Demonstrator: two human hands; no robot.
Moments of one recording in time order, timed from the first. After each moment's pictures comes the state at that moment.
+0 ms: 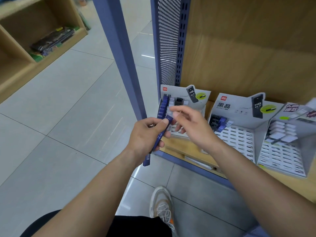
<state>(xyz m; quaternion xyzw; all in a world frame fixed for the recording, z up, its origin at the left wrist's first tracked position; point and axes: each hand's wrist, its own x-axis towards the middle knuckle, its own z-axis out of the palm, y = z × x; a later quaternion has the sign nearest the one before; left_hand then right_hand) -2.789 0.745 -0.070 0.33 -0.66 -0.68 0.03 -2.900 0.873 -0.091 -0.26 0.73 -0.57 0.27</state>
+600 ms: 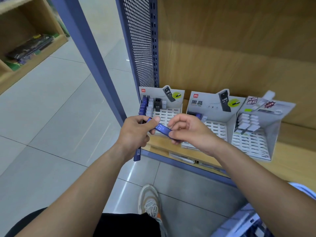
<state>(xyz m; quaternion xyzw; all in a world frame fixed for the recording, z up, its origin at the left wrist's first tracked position) -2.800 0.774 -0.058 0.29 -0.66 -0.69 0.01 -2.893 0.946 -0.067 -0.22 0.69 -0.59 0.37</state>
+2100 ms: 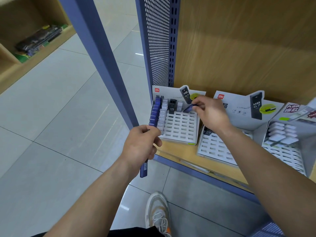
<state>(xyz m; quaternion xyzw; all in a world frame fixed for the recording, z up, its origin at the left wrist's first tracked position) -2.806 0.751 -0.079 0.40 -0.62 -0.67 0.00 -3.013 0.895 -0.149 -0.26 0.89 -0.37 0.05</state>
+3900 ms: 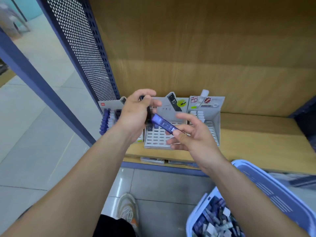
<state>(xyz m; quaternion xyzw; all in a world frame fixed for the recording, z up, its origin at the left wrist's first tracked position) -2.857 0.897 0.024 0.18 -0.63 -0.76 0.04 -2.838 1.073 -0.012 -0.06 0.64 -0.74 0.19</state>
